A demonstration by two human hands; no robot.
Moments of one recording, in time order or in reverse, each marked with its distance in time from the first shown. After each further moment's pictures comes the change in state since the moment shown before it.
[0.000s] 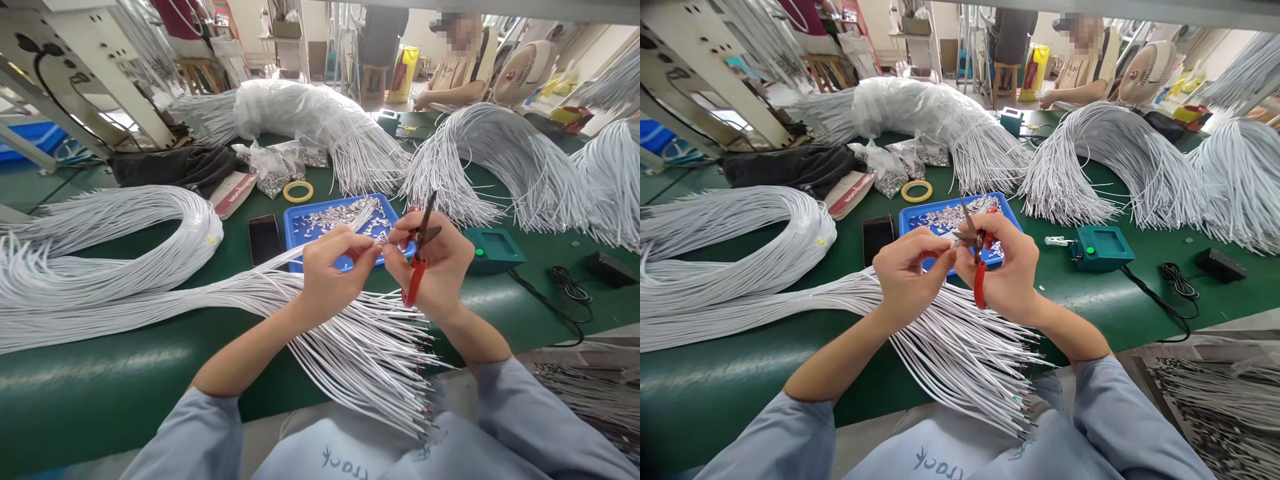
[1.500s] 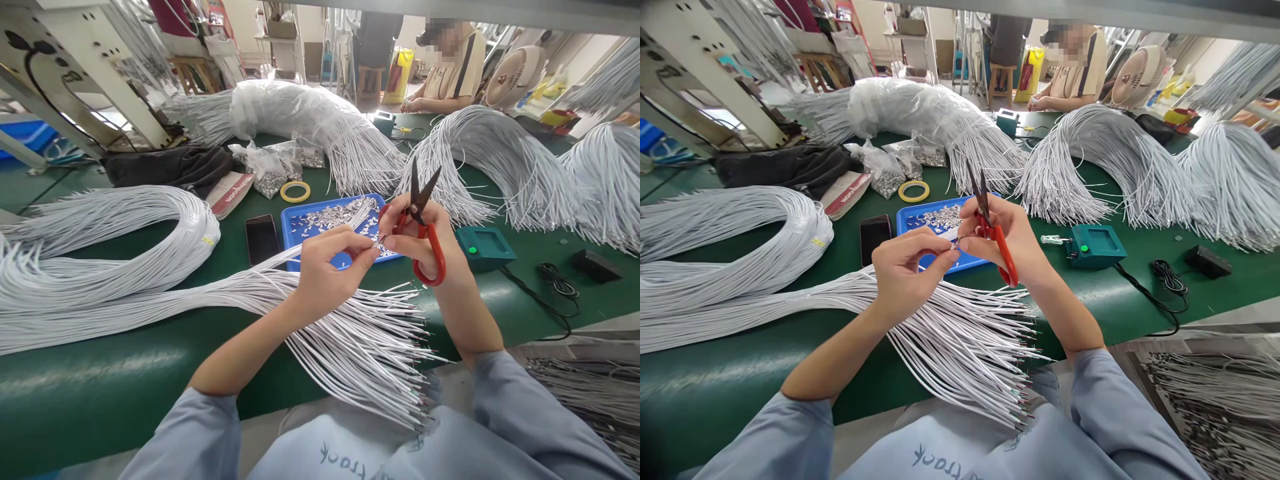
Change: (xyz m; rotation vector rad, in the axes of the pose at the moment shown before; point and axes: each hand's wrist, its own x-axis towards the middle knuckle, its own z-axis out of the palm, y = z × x) left_hand 0.003 0.005 -0.006 -0.029 -0.087 -0.047; right_hand 0.030 0.018 -0.020 0.443 -0.379 0.325
